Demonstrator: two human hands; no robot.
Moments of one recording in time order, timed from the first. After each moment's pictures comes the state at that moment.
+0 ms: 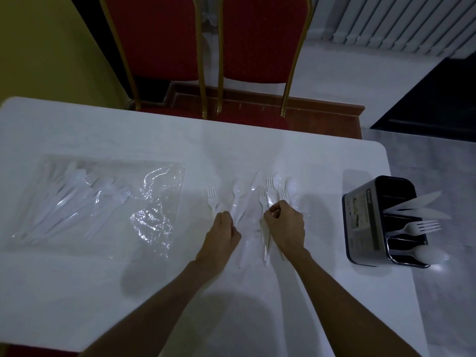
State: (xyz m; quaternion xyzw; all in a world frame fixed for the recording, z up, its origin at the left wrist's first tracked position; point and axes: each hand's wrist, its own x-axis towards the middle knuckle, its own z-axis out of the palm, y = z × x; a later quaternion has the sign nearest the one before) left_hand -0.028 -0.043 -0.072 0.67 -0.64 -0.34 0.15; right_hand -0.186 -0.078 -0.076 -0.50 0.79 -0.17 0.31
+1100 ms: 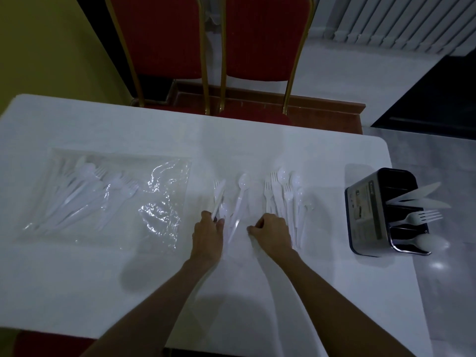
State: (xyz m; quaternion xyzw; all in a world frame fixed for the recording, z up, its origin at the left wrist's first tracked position) left_hand 0.002 -0.027 -0.094 0.77 -0.50 -0.34 0.20; right_hand -0.153 -0.048 -0.090 -0.56 0.74 -0.06 0.38
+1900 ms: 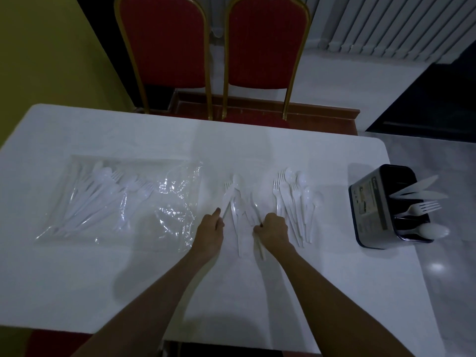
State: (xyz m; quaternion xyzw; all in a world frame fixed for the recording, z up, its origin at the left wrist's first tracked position) left_hand 0.044 -0.020 -0.078 0.69 -0.49 -0.48 0.22; right_hand -0.119 -0.043 -0.090 -0.51 0.78 -0.05 0.36
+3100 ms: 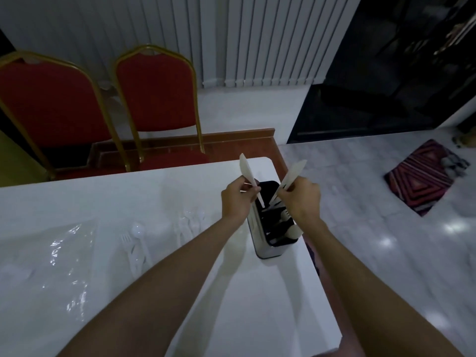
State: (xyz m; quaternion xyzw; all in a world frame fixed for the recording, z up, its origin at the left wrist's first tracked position) left_hand -0.273 -0.109 0.044 0.53 -0.55 -0.52 0.38; right_hand -0.406 -0.064 0.078 -0.45 0.84 -0.26 0.13
